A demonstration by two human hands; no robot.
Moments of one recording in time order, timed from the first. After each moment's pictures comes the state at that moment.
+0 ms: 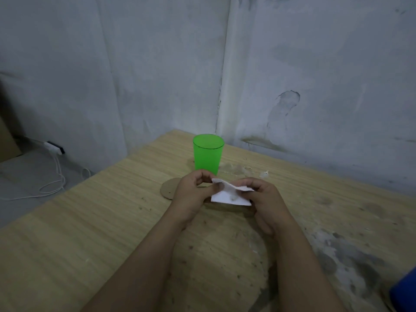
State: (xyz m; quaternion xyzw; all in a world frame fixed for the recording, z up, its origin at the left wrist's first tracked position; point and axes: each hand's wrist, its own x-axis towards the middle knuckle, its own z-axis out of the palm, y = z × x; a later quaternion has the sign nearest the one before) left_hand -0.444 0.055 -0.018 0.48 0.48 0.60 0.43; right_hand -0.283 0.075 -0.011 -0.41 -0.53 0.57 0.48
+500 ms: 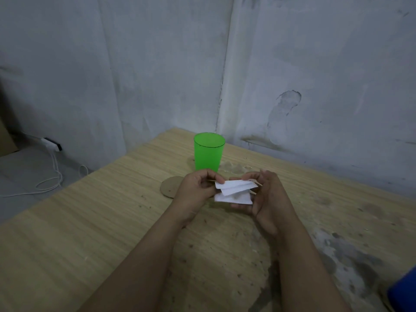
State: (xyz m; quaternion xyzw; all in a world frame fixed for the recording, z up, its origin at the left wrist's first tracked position) left_hand -0.445 0.055 -0.018 0.53 0.43 0.58 0.44; right_hand -0.281 0.070 -0.003 -0.35 -0.40 0.69 0.48
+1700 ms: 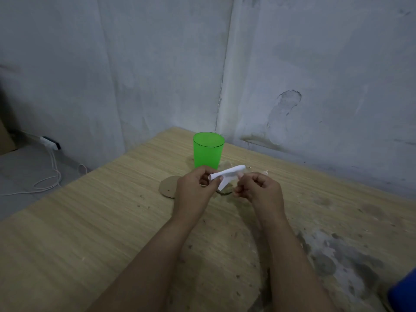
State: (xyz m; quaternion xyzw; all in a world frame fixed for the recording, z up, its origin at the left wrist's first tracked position) left_hand -0.437 0.053 -0.023 0.55 0.56 0.59 0.20; right_hand -0.294 0.070 -0.007 -0.44 -0.51 0.47 0.57
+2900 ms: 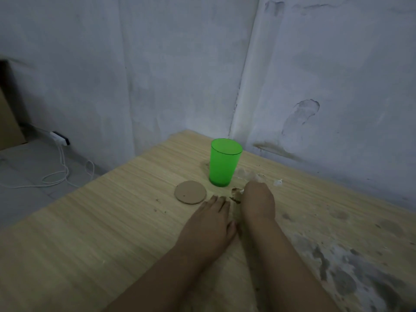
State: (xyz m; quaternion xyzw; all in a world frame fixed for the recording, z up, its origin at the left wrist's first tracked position) left_hand -0.447 0.024 -0.044 0.77 0.62 0.13 0.03; right_hand -0.342 0.094 -0.008 -0.69 -0.70 0.04 0.17
